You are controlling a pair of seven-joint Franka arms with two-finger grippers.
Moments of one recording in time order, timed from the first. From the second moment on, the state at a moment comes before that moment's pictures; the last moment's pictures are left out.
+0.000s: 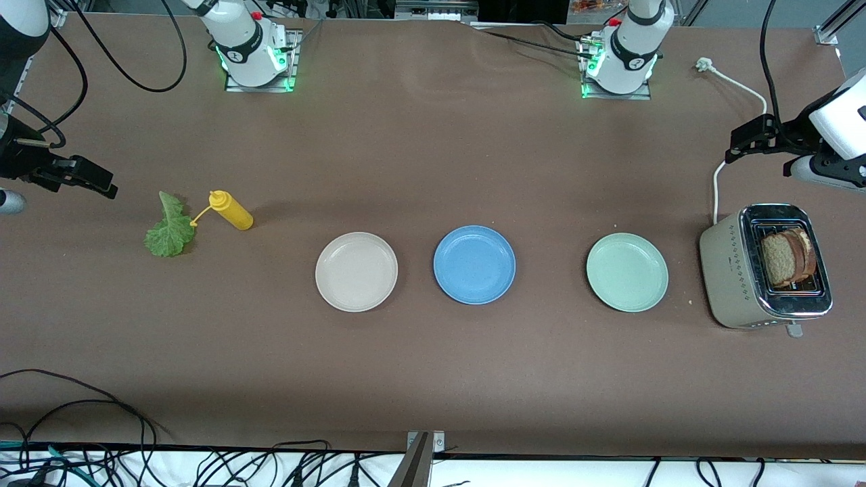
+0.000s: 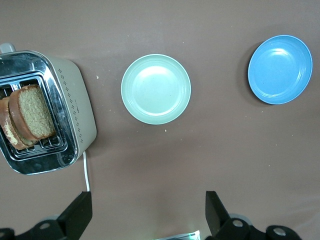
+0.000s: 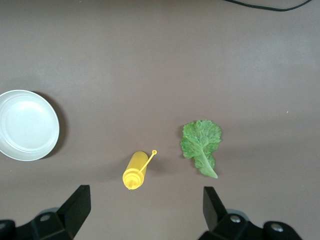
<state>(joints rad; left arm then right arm) -0.03 0.05 0.03 -1.51 -0.05 1.45 0.18 -0.07 0.07 0.04 -1.61 -0.02 1.68 0.09</state>
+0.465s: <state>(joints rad) -0.03 0.05 0.03 -1.51 -0.05 1.45 0.18 -0.07 0.07 0.04 -1.61 -0.02 1.68 0.09</state>
